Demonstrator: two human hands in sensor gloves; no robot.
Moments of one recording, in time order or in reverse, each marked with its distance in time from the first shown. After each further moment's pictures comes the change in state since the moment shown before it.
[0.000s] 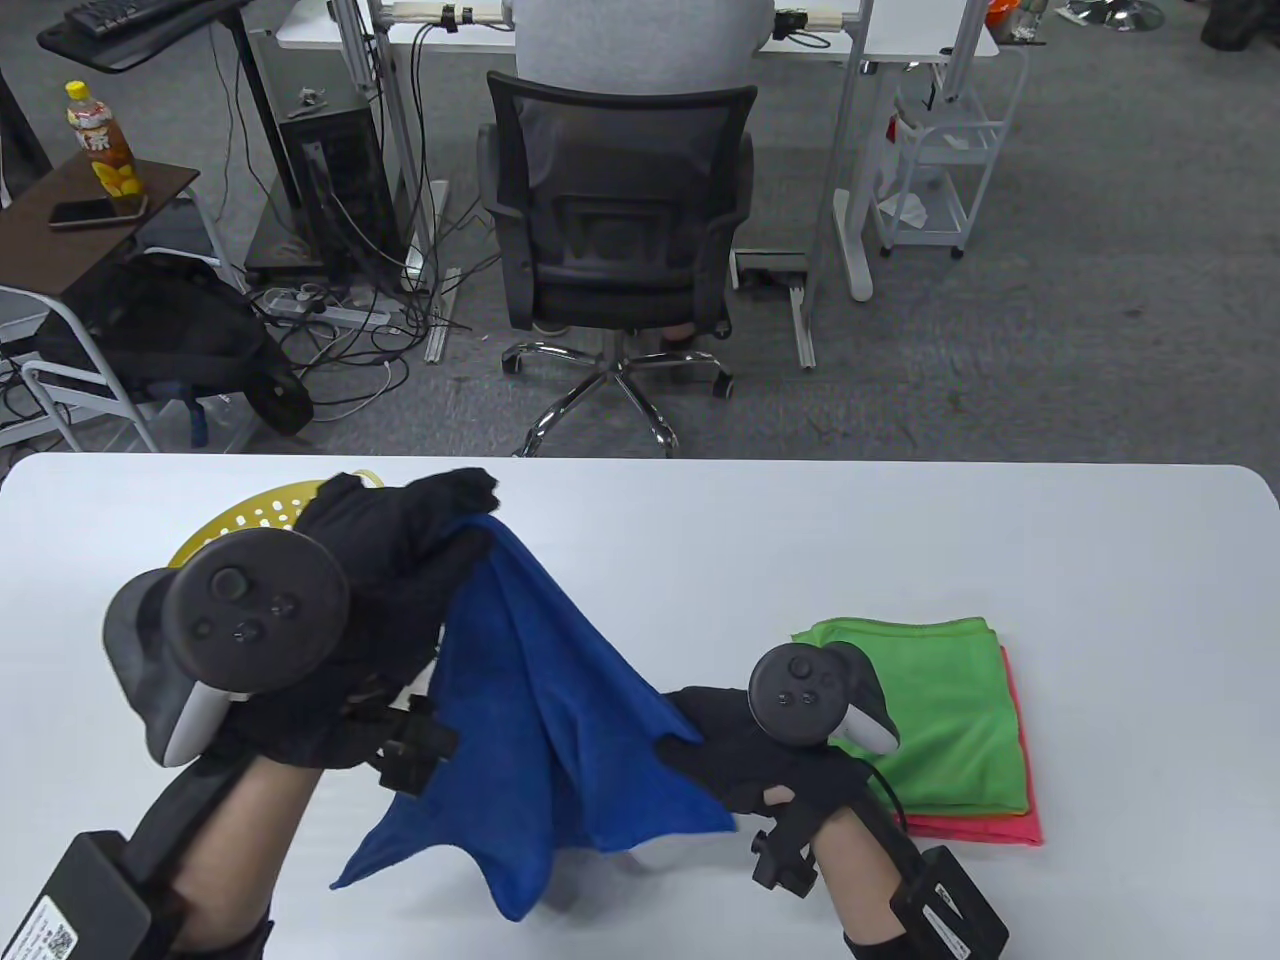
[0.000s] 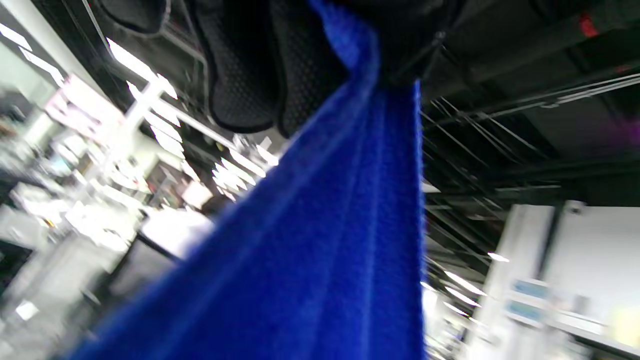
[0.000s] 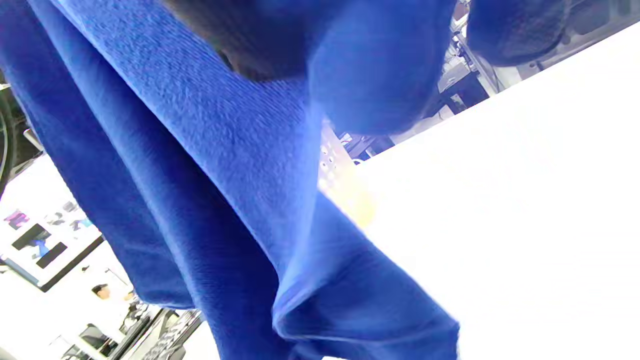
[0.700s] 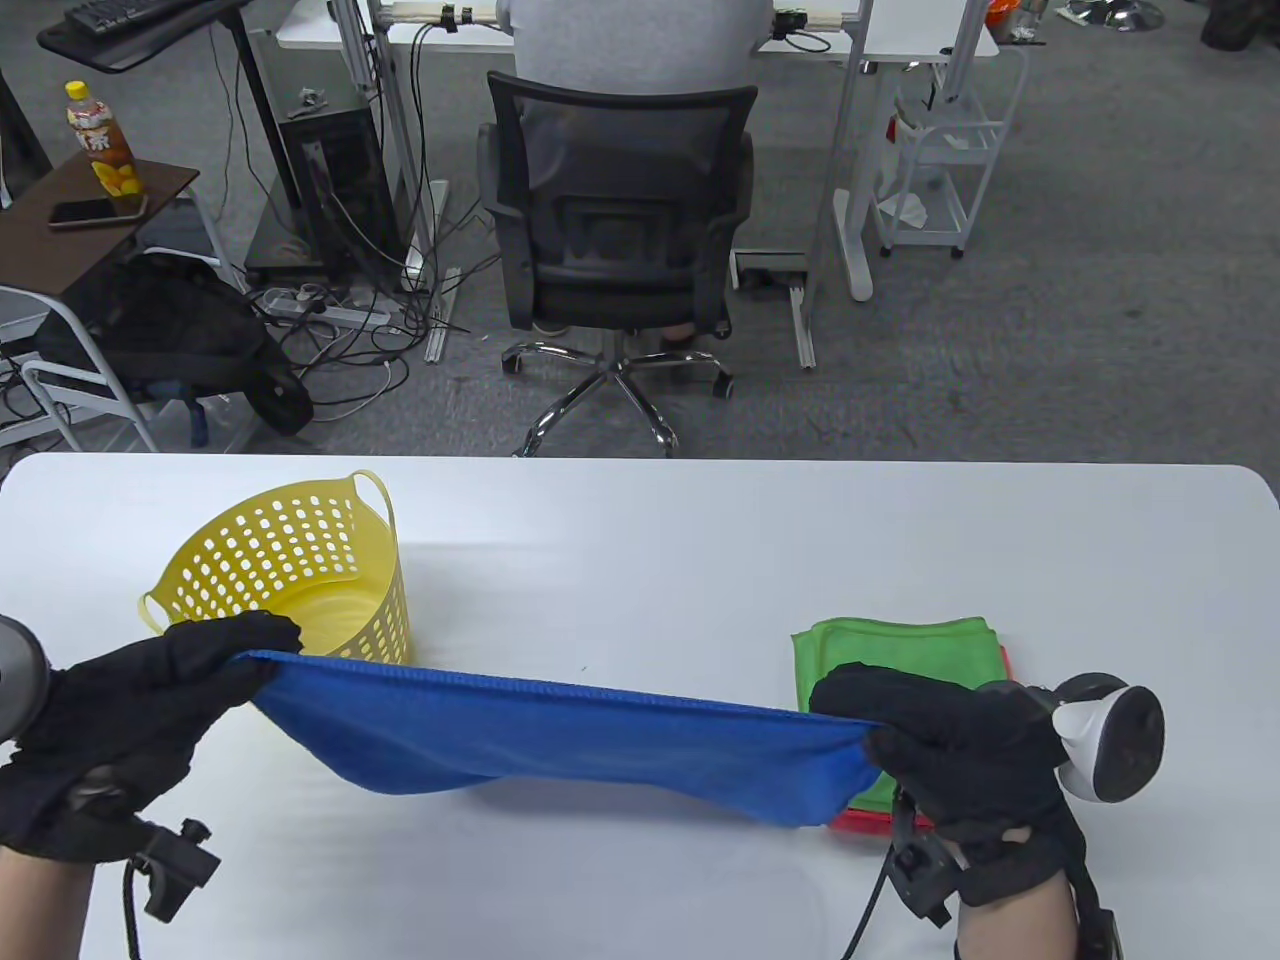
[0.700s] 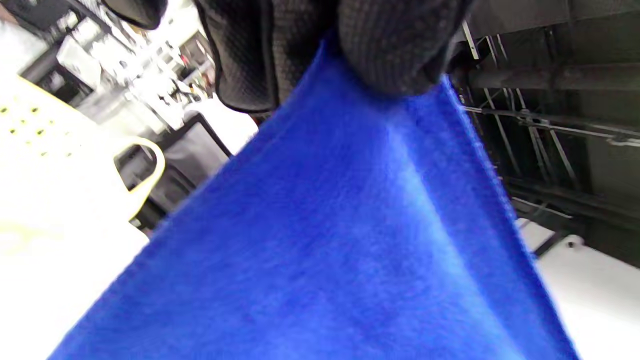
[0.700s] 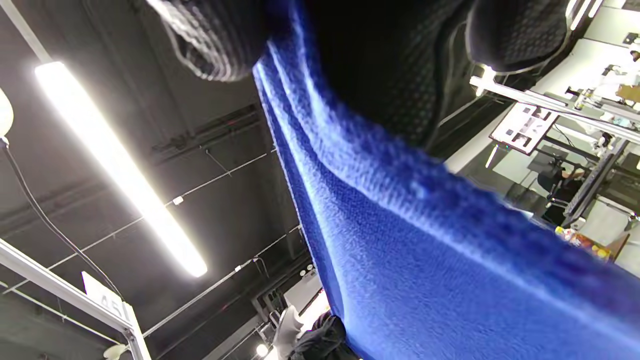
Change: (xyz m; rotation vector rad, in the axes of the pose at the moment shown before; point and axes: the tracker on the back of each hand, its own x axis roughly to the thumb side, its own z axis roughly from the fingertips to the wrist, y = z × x) left_hand -0.163 -0.006 0.064 -0.387 0.102 0.468; right_hand 0.049 -0.106 0.118 -0.409 -0.471 -0.360
